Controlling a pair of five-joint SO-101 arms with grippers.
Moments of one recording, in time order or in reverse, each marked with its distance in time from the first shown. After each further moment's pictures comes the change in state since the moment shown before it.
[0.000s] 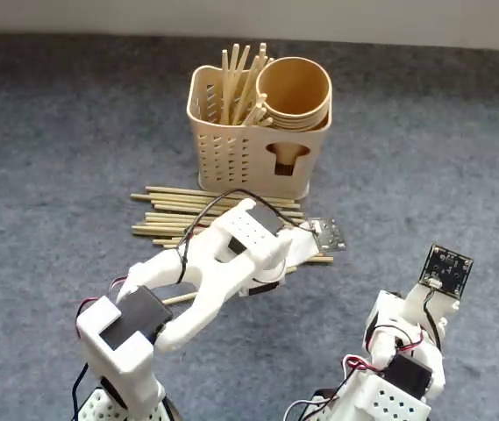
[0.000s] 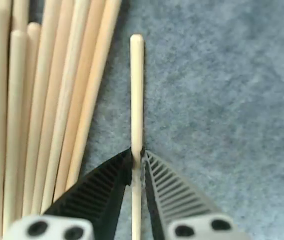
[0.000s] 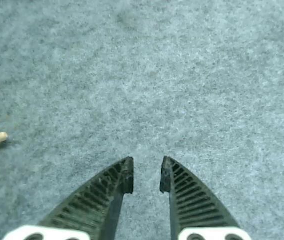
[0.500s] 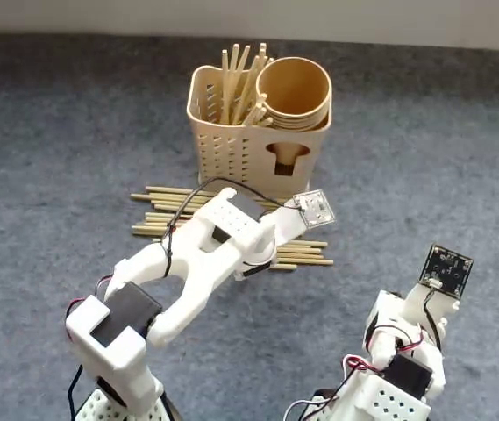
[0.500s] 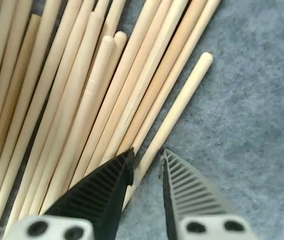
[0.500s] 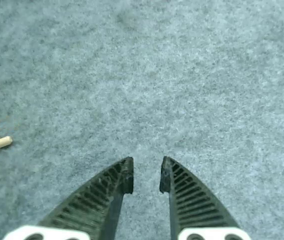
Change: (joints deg) left arm -5.3 -0.2 0.4 -7.5 0.4; right arm 0.0 0.0 0.0 0.0 0.0
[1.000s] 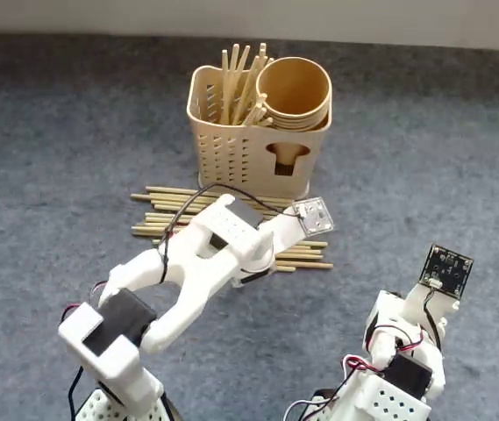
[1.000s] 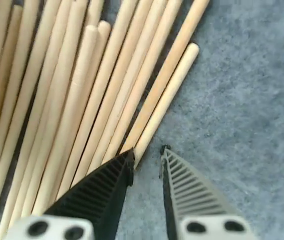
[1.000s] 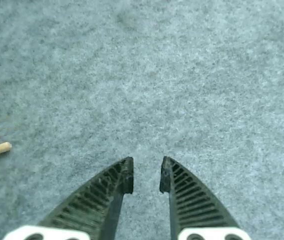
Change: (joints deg) left arm 0.1 -3.5 3.3 -0.1 0.0; right arm 0.0 0.0 0.0 0.0 0.0
